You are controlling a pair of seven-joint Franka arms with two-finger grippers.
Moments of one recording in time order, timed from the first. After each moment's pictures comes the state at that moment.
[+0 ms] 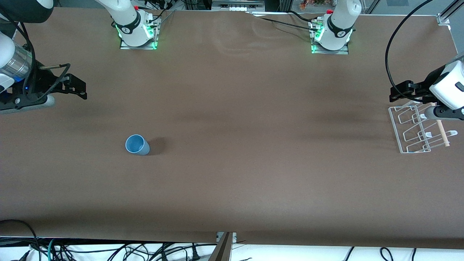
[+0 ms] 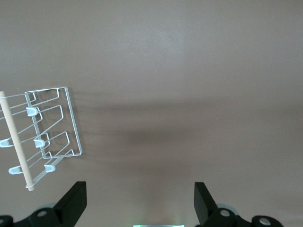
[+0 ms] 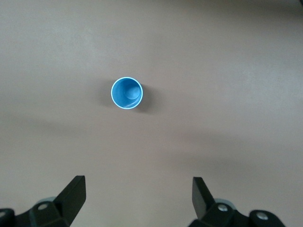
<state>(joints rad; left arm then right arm) -0.13 0.21 0.11 -1.34 0.00 1.38 0.02 0.18 0.10 -0.08 -1.53 0.00 1.60 -0.09</state>
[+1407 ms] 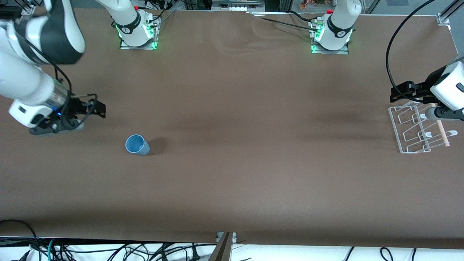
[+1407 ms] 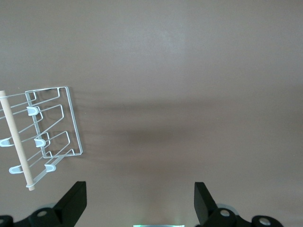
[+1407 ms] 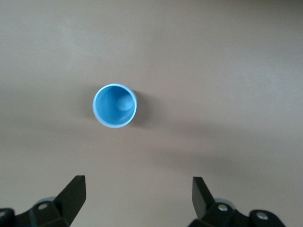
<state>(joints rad) -0.13 0.21 0.12 -1.34 0.00 1.38 0.02 0.18 0.18 -0.08 -1.80 0.00 1.96 -0.09</state>
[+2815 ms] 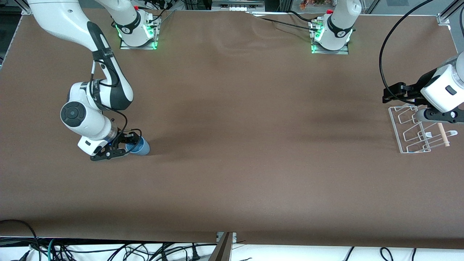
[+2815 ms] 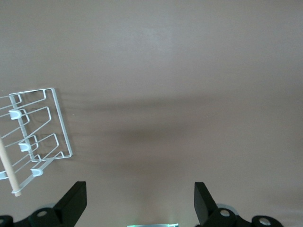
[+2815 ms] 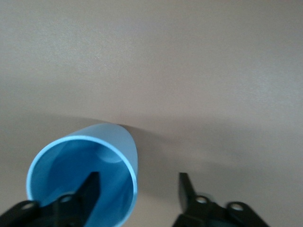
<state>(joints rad) -0.14 0.22 0.11 -1.33 -0.04 1.38 0.02 0.21 0.49 -0.07 -1.88 0.00 2.37 -0.06</state>
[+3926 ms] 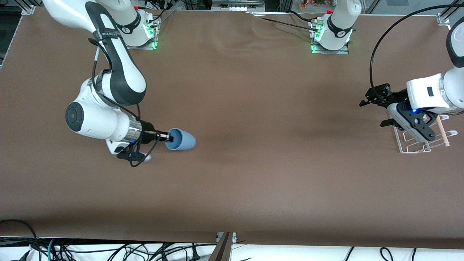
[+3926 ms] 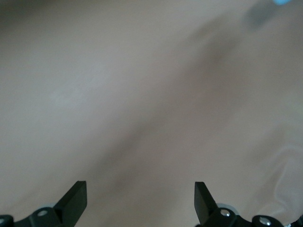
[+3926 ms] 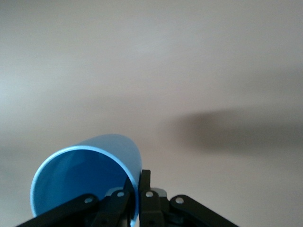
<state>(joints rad) -0.12 0.24 0.11 -1.46 -0.34 1.57 0.70 0.32 0.50 0.00 -1.57 0.58 2.06 0.26</state>
